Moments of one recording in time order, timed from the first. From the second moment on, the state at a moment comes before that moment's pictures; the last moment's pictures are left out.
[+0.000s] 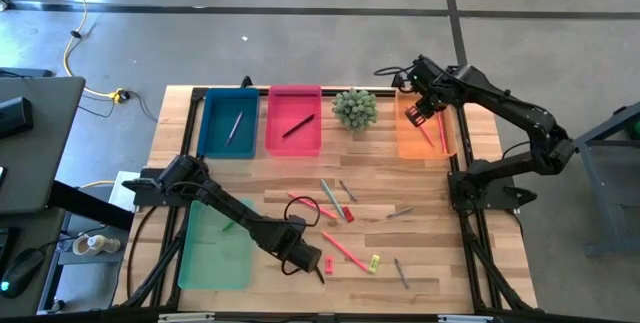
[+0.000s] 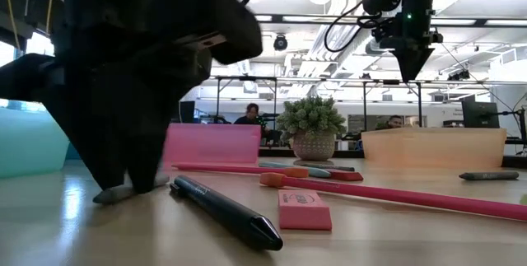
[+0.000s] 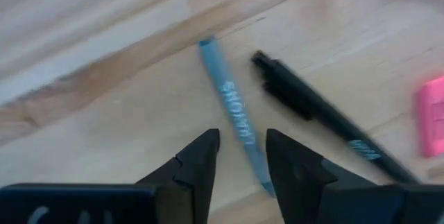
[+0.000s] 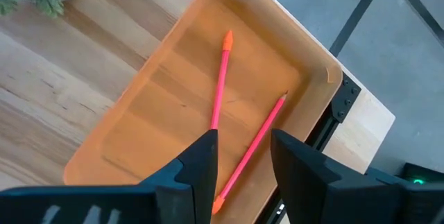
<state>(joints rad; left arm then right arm) -0.39 2.08 1.40 -0.79 -0.06 -1.64 -0.74 1.30 1.21 -1.21 0.33 0.11</state>
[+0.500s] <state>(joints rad) -0.39 2.07 1.40 -0.83 -0.06 -1.50 -0.74 1.30 1.21 -1.26 0.31 0.09</state>
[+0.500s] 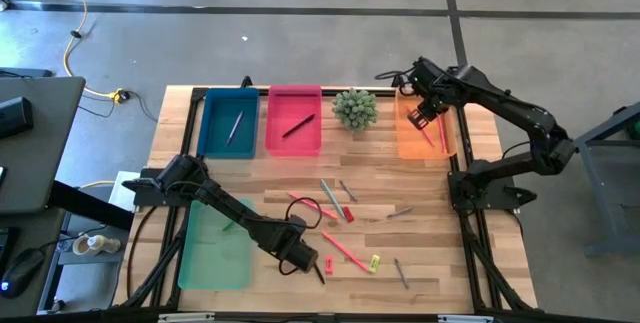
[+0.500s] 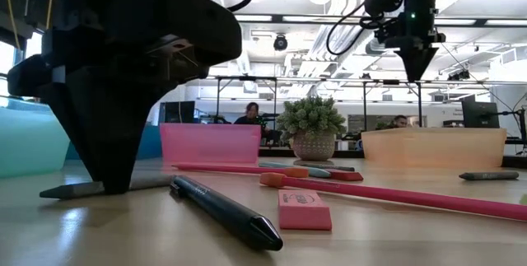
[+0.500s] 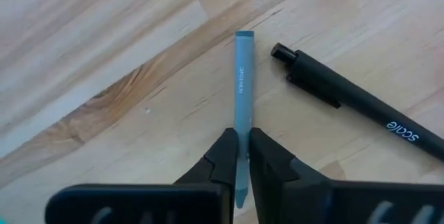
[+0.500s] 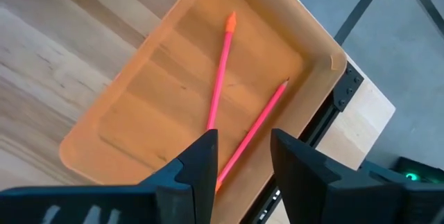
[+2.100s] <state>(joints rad) -0.23 1.27 1.39 -1.09 -0.59 -1.20 -0.73 1.14 1.21 -1.26 0.27 0.17</state>
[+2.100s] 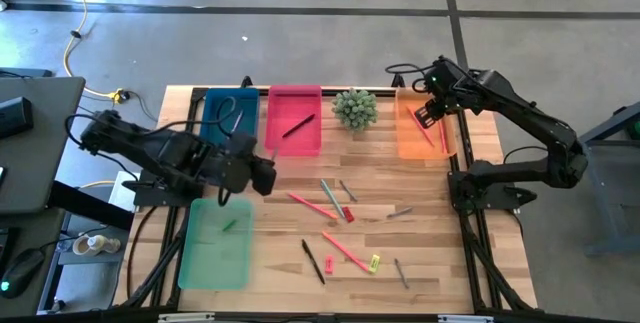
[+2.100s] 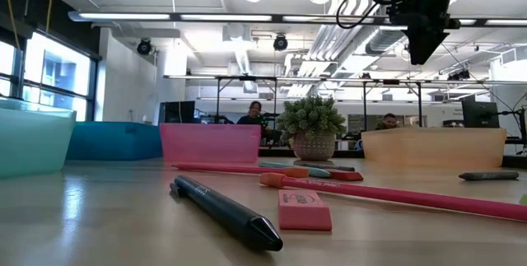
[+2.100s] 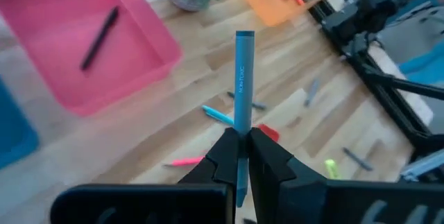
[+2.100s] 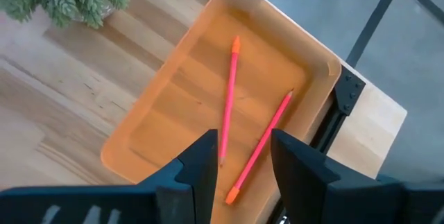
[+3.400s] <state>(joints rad) 0.49 1.04 0.99 -0.67 0.09 -0.56 -0.64 1.15 1.21 -0.79 0.08 0.47</state>
